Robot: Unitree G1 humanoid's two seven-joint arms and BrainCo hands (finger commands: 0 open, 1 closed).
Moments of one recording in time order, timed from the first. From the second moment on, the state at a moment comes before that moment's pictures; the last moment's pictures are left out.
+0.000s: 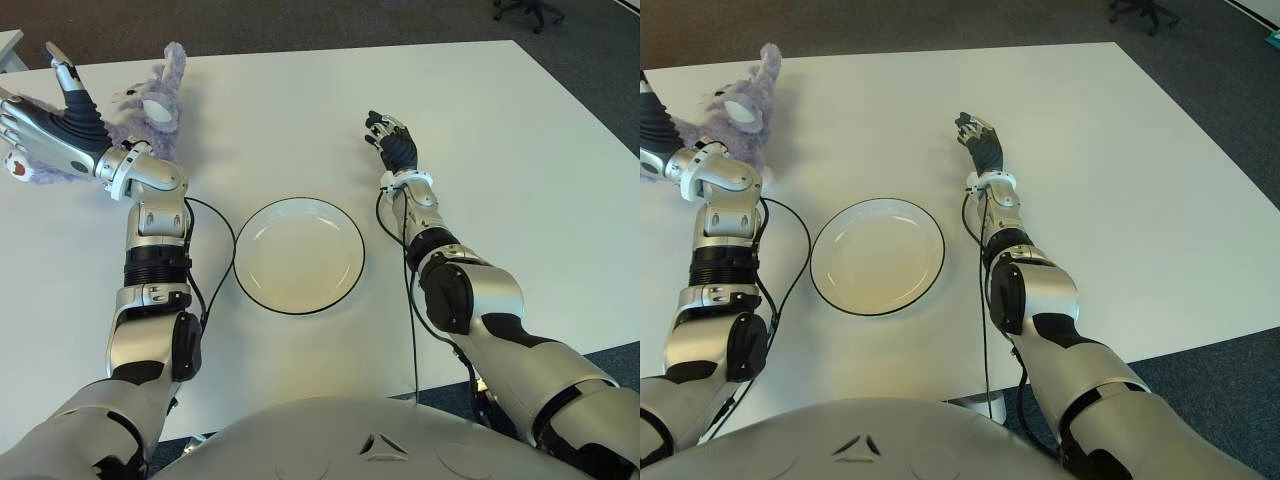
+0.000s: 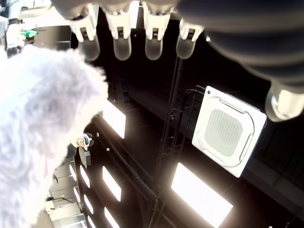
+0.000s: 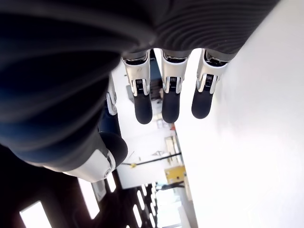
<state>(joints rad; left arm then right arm) -0.53 0.22 0.28 0.35 0.46 0.06 1.18 -0.91 -0.02 -0.33 1.31 0.07 -0.41 0.14</state>
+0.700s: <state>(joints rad) -0.57 0.22 0.30 0.39 0.41 0.04 1.14 -0.91 -0.02 -0.31 1.31 0.06 -0.41 0.15</state>
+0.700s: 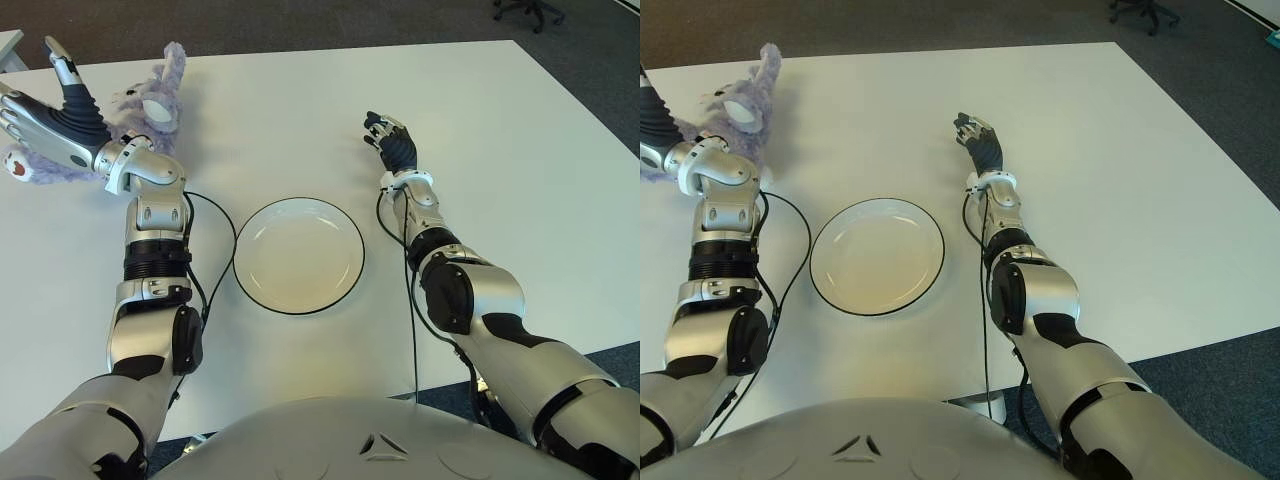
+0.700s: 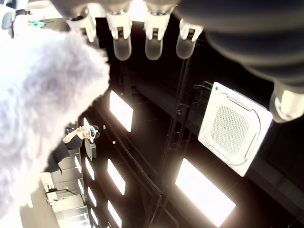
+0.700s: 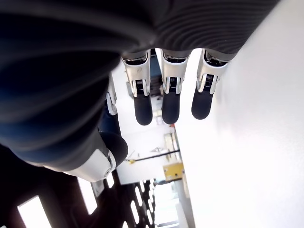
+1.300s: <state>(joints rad) -0.58 0.22 0.32 0.42 0.34 -0.02 1.10 -0.91 -0.03 -0.31 1.31 0.06 -0.41 0.16</state>
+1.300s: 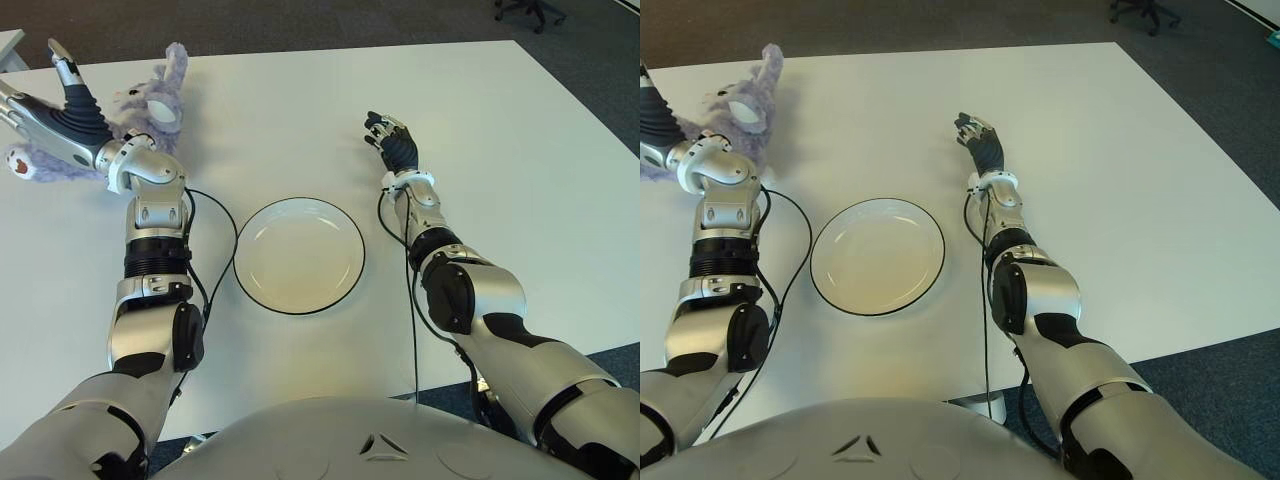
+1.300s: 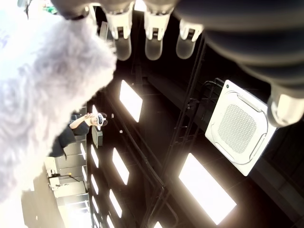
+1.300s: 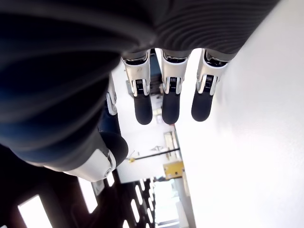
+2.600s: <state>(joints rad) -0.61 0.22 0.37 0.52 0.24 -0.04 1.07 -0.91 -0.03 -0.33 1.31 0.07 -0.41 0.16</state>
